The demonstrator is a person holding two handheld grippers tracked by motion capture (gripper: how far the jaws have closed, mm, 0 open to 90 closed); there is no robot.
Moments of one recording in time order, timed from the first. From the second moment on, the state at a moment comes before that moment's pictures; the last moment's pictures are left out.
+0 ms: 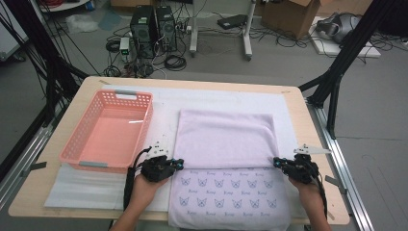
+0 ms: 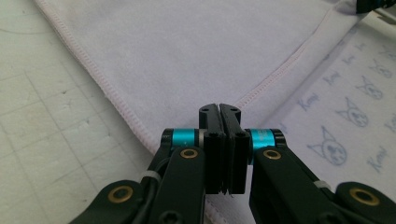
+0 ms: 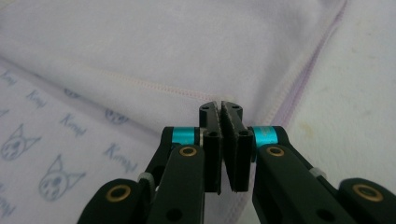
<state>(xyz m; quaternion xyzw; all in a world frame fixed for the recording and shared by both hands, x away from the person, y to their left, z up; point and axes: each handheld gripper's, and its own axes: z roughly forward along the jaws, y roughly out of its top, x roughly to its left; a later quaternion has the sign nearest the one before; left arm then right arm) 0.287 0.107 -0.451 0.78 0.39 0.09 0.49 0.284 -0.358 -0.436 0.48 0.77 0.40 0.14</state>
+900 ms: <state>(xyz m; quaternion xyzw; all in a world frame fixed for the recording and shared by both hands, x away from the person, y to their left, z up) 0.189 0.126 -0.438 0.76 0.36 0.08 0.54 0.186 -0.373 -0.432 0.46 0.75 0.45 0.15</state>
